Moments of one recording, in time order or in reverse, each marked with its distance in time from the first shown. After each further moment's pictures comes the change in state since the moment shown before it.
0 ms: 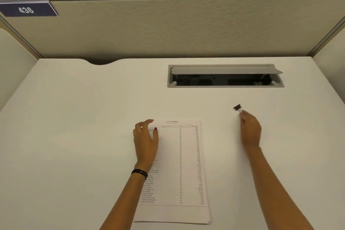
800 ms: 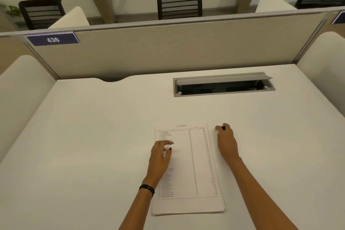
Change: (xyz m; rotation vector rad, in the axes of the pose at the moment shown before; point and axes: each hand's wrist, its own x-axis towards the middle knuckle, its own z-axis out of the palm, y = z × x) left_hand -0.045 -0.017 -0.042 -0.204 -0.349 0.091; right_hand -0.099 -0.087 0.014 0.240 -0.210 0.148
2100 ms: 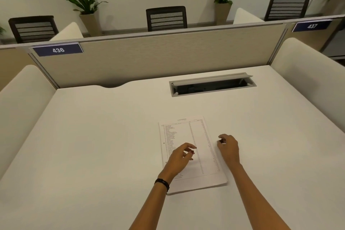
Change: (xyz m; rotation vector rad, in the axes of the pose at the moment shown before) left_hand -0.055 0.030 -0.010 -0.074 -0.444 0.042; right_hand -0.097 0.010 -0.003 -0.030 0.192 -0.053
